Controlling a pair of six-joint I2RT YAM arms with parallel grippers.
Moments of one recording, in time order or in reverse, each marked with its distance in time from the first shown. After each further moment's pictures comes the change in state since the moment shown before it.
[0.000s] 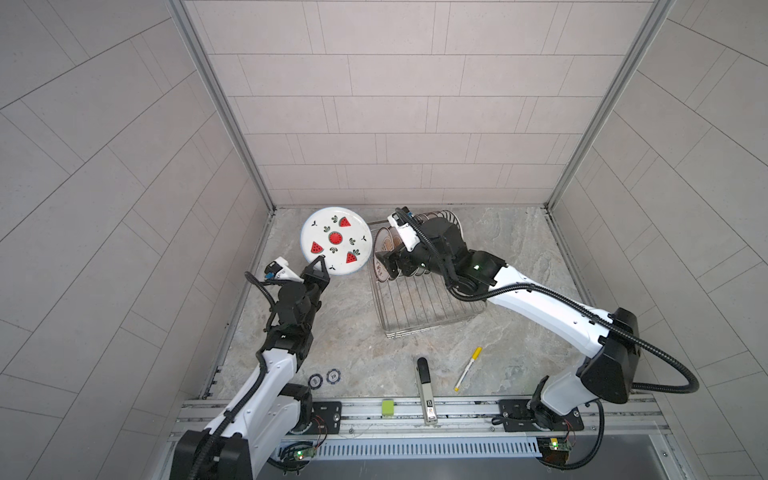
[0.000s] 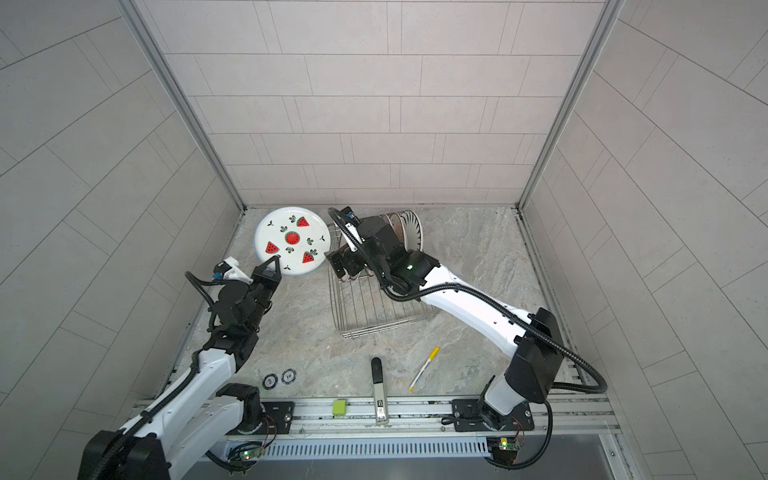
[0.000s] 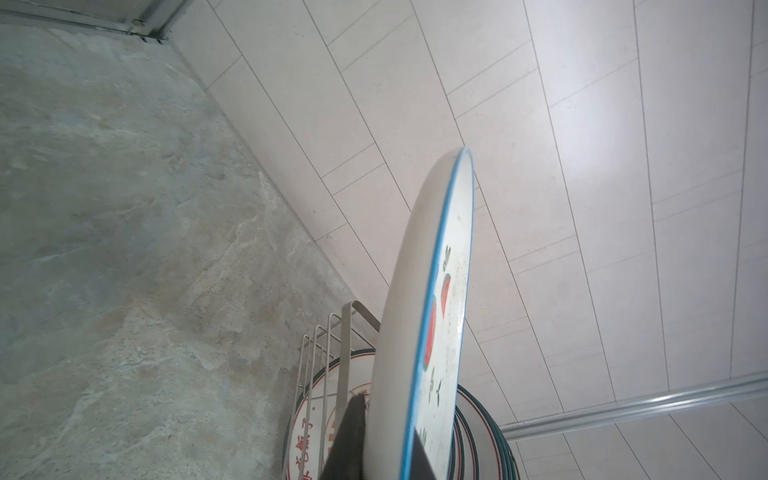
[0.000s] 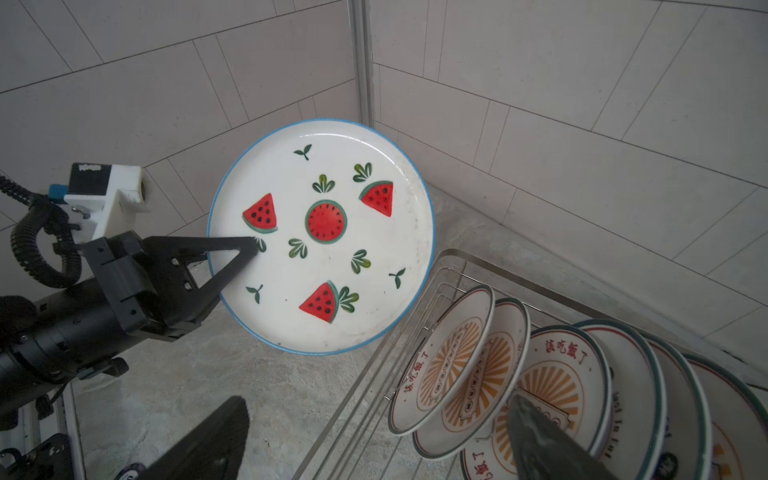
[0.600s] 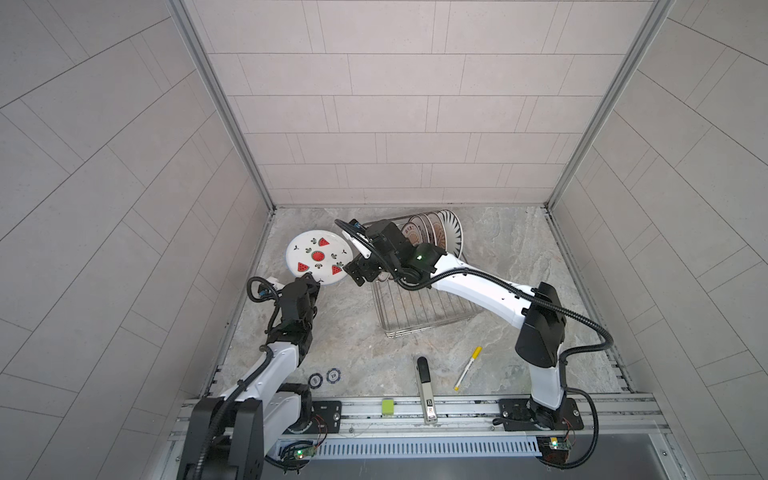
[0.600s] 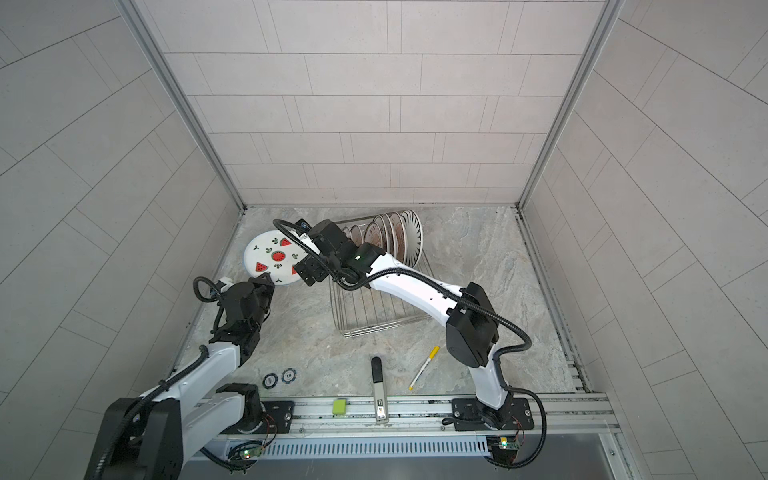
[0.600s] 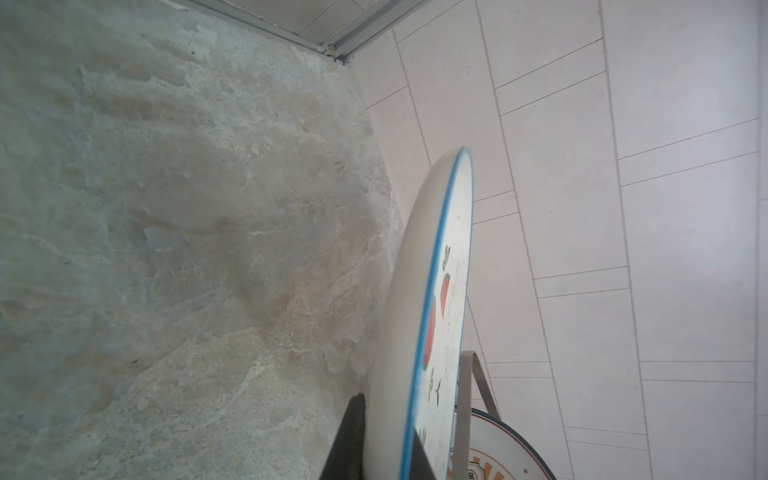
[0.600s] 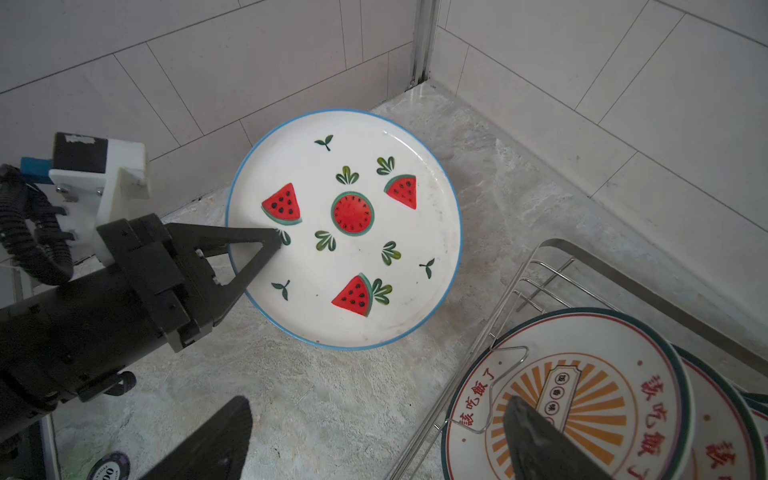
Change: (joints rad) left arm 0.082 0.178 -0.045 -0.039 -0.109 -0.164; right arm 0.076 0.387 0.376 -0.185 -0.013 -0.043
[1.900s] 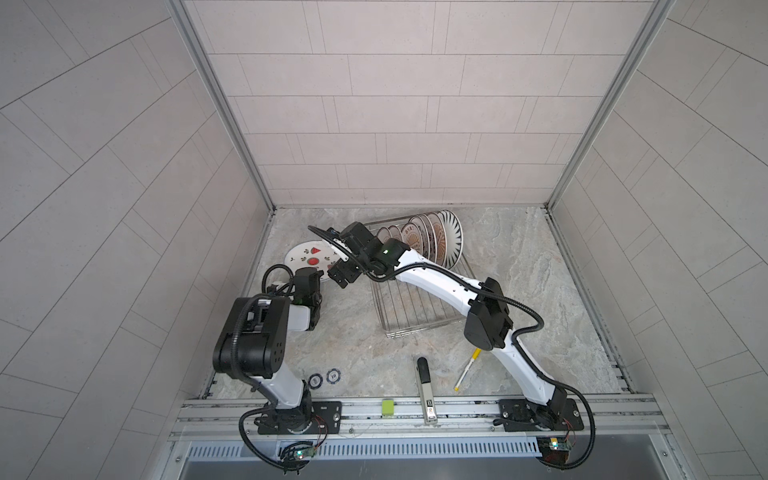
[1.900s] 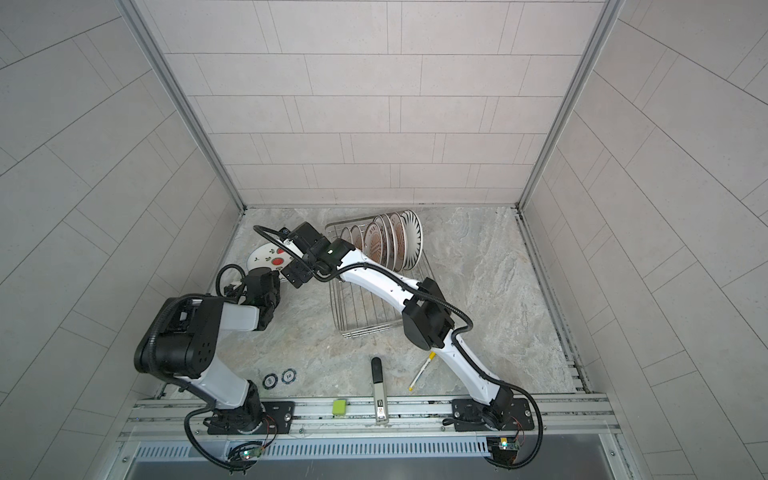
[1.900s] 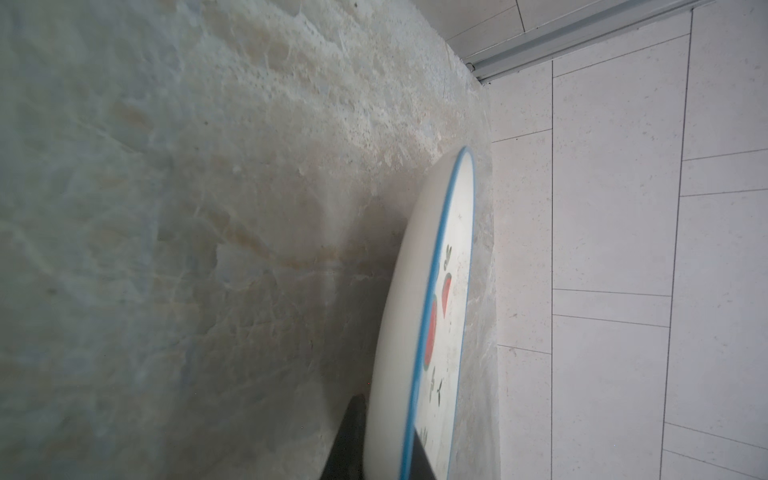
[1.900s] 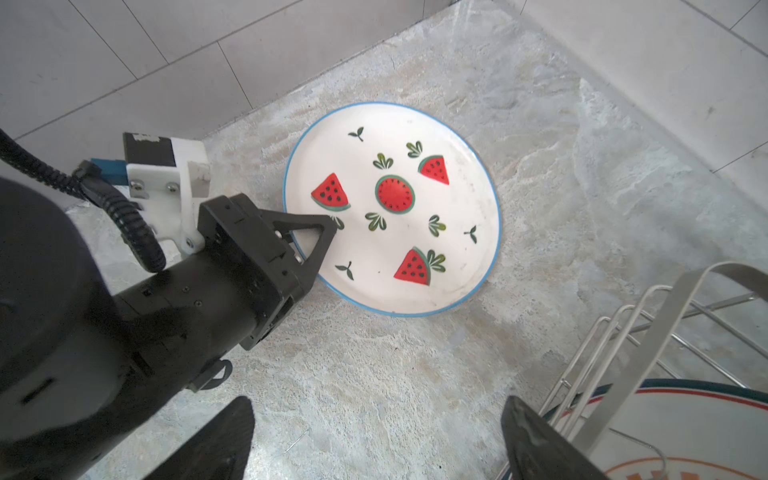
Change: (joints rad) left arm 0.048 0.613 0.185 0.226 -0.092 -0.258; right arm -0.007 0.410 0.473 -0.211 -0.063 -0.027
